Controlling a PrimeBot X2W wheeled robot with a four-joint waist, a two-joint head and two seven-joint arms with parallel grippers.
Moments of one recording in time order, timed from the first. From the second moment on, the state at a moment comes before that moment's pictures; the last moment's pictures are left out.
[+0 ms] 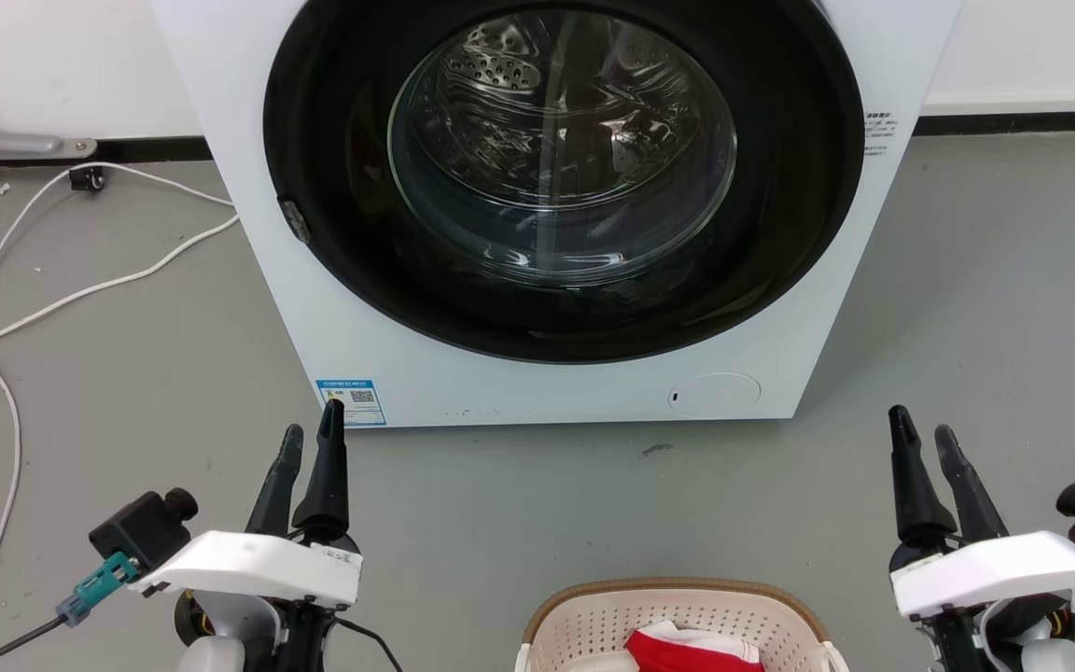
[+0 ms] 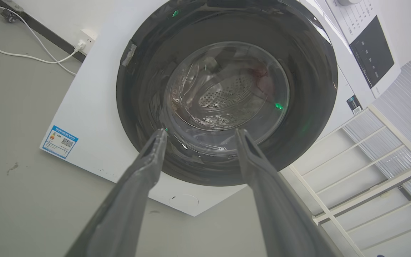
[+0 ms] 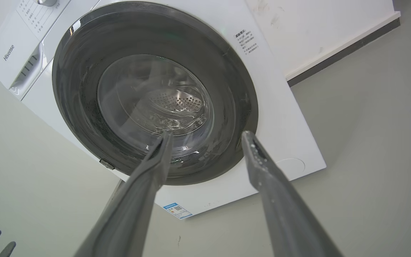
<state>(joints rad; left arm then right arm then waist) -0.11 0.05 -0.03 0.17 -0.84 -0.13 -0.10 -0.06 -0.05 -0.03 0.16 0.68 0.13 -0.10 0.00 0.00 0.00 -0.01</state>
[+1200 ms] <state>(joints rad) -0.14 0.05 -0.09 0.24 -0.38 -0.08 -0.19 -0.04 -0.05 -0.01 0.12 0.19 0.13 -0.08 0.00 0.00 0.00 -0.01</state>
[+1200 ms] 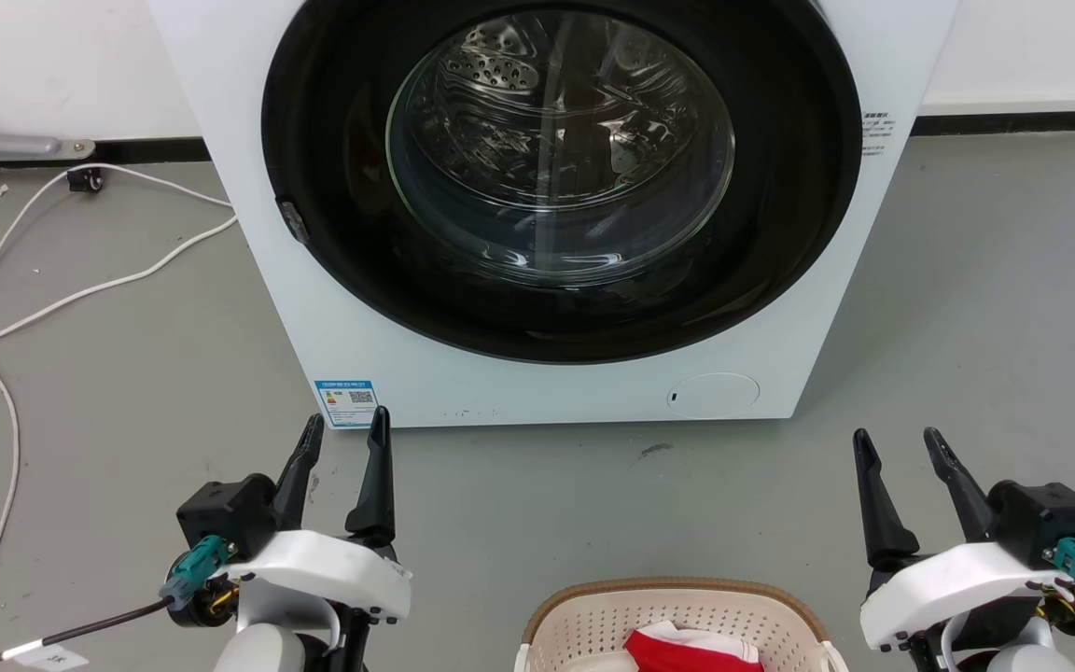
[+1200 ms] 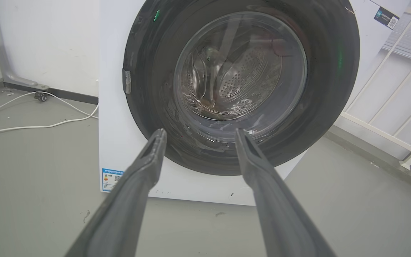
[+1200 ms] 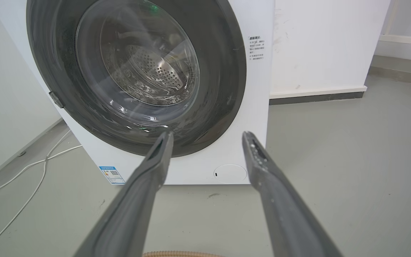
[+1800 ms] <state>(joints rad) -0.14 0.05 -0.10 0.27 -0.22 -0.06 -0.23 -0.03 -0.05 -0.01 0.12 0.06 0.13 -0.08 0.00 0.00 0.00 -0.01</state>
